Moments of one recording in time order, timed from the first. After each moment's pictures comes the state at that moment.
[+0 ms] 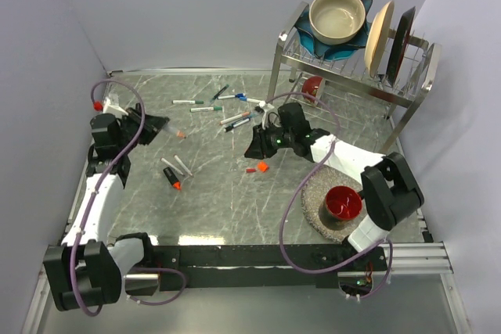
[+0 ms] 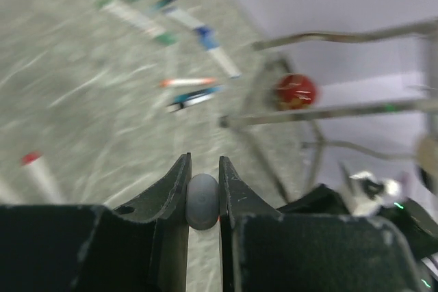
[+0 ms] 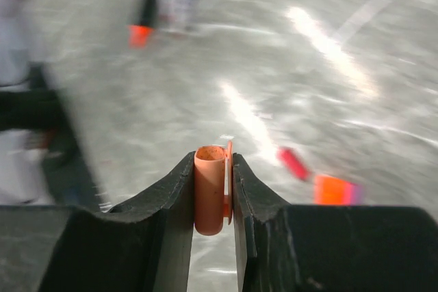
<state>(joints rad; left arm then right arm) 0.13 1.03 0.72 0.07 0.46 -0.89 0.55 1.61 1.02 -0.04 -0.62 0.22</state>
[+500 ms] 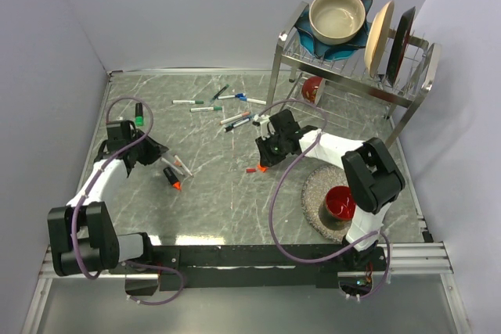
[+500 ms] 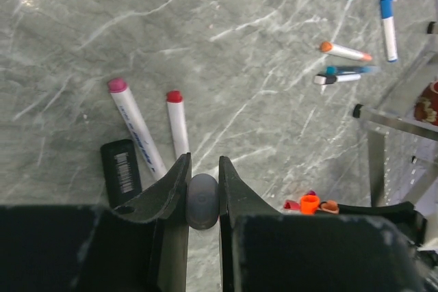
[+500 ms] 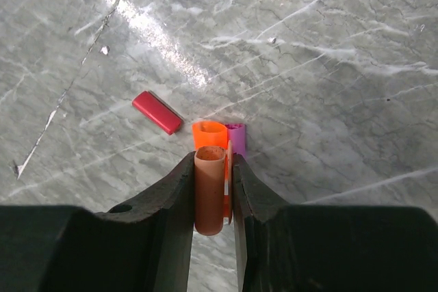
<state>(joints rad) 0.14 1.26 0.71 -0.24 0.28 -0.77 0.55 1.79 1.10 -0.31 -0.29 -0.01</state>
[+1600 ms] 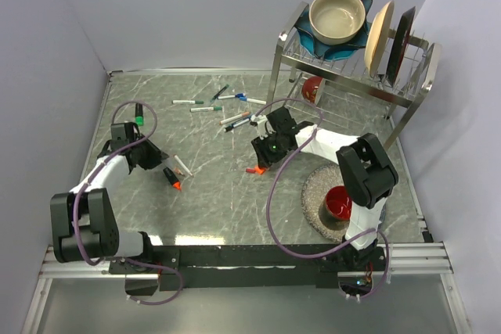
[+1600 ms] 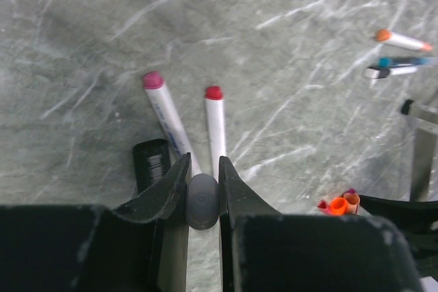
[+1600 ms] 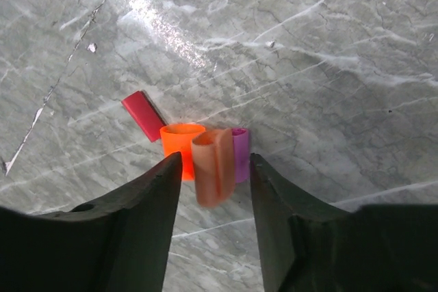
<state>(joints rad) 0.14 1.35 0.71 -0.26 0.25 -0.70 0.54 1.85 1.18 -0.39 -0.30 -0.05</state>
